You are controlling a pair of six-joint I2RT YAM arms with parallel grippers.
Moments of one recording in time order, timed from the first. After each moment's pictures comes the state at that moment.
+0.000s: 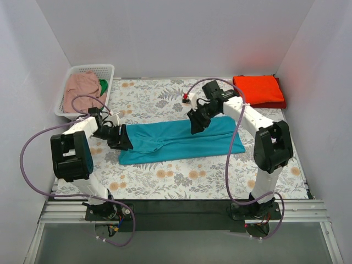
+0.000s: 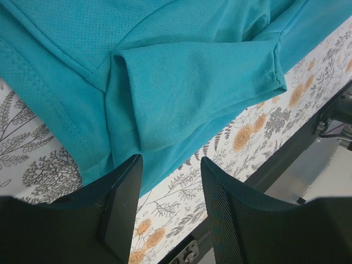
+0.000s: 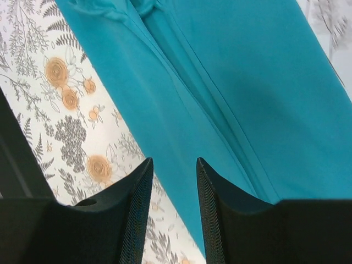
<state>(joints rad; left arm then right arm) 0.17 1.69 1.05 -0.83 0.73 0.26 0.44 1.82 1.53 -0.87 -0.63 -0.46</state>
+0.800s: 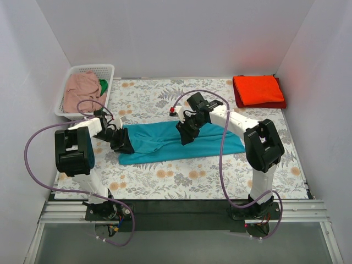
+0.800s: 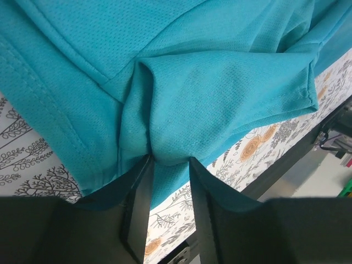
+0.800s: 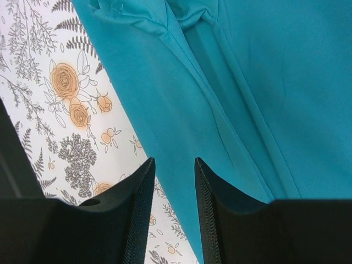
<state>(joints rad) 0.12 1.78 1.01 -0.75 0.67 0.13 0.63 1.91 1.47 -0.72 -0.60 -0.40</state>
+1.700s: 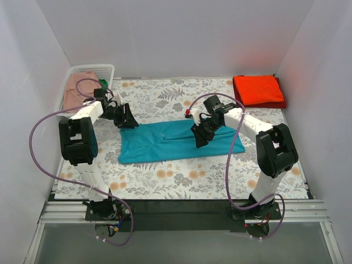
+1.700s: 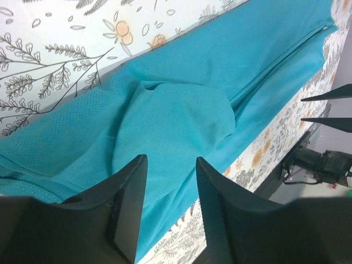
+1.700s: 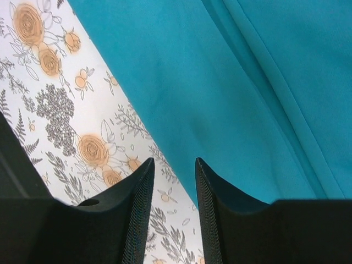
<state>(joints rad) 0.09 1.96 1.40 -0.72 0.79 0.00 0.50 1.79 1.29 -0.75 -0.57 -0.45</state>
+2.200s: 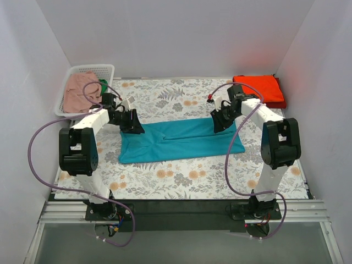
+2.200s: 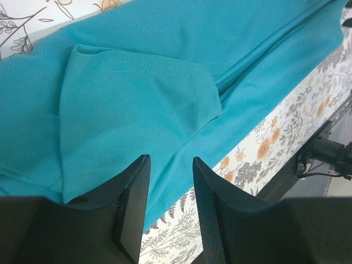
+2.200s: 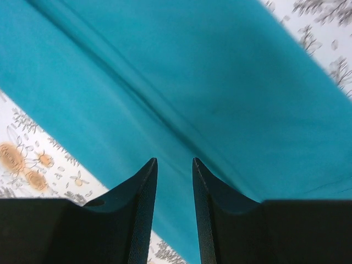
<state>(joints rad) -0.01 1.77 1.20 -0.61 0.72 -0.04 0.23 1.84 1.36 -0.76 -0.51 -0.50</state>
